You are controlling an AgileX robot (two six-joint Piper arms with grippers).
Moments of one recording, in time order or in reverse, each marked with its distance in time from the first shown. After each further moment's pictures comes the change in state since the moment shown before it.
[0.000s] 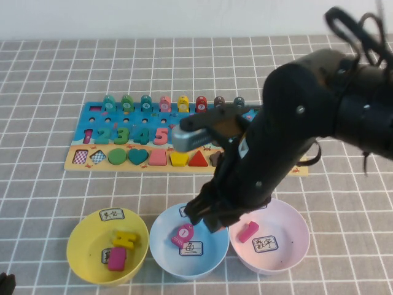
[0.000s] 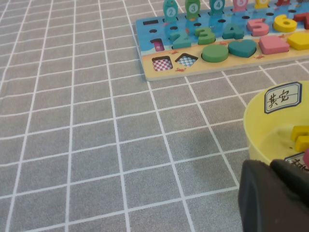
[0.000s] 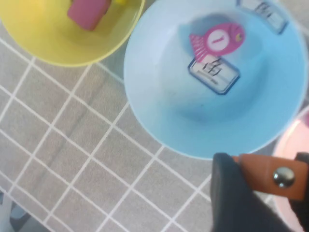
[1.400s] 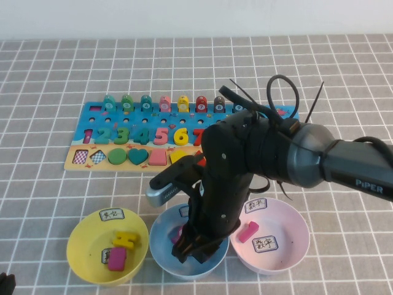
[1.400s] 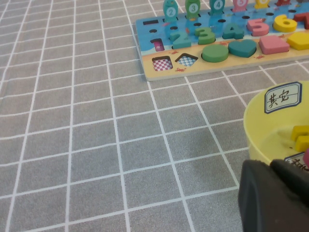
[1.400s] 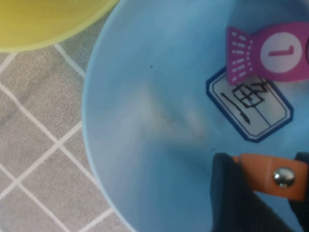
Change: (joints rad) right arm 0.040 0.295 -0.058 -0.009 -0.057 -0.216; left arm 0.000 0.000 0.000 0.000 0.000 0.000
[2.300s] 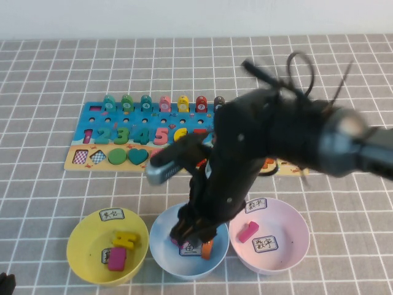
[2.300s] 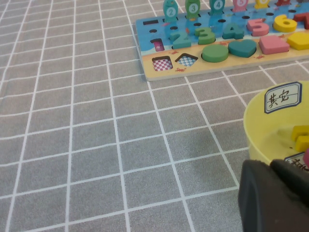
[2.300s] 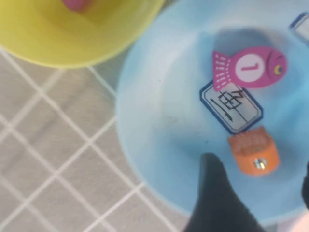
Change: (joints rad) right arm -0.008 -0.092 0.000 -0.001 0.000 0.015; left arm 0.000 0.000 0.000 0.000 0.000 0.000
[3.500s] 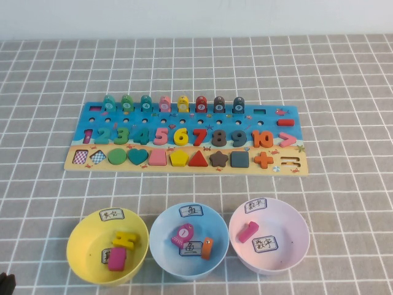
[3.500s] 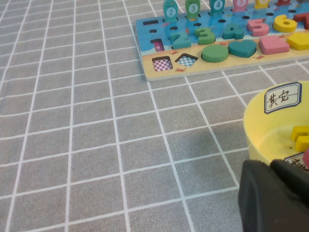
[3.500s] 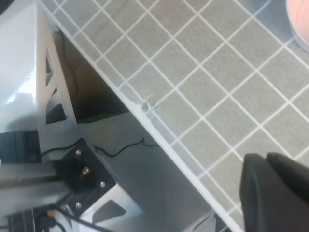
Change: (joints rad) right arm 0.002 -1.051 0.620 0.073 0.122 0.068; left arm 0.000 0.000 0.000 0.000 0.000 0.000
